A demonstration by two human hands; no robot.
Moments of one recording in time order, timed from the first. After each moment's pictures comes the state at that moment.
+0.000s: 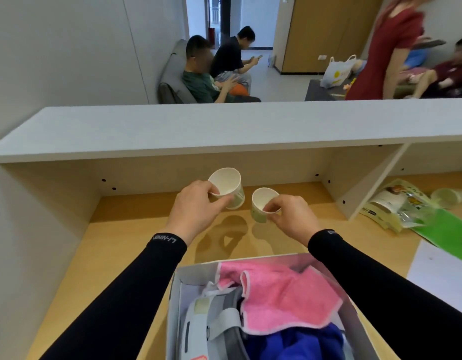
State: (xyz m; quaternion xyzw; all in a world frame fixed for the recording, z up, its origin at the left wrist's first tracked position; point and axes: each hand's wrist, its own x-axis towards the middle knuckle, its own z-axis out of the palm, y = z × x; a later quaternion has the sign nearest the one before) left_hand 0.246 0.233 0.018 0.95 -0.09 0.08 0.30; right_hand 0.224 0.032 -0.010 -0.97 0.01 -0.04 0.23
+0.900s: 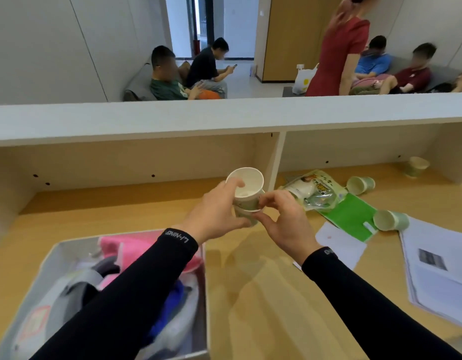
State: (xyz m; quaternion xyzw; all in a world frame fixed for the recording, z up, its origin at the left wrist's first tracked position) left_hand 0.131 -0.016 0.028 0.93 -0.25 -0.01 0.27; right_hand 0.090 -0.176 -0.012 -0.89 -0.10 -0.27 0.36
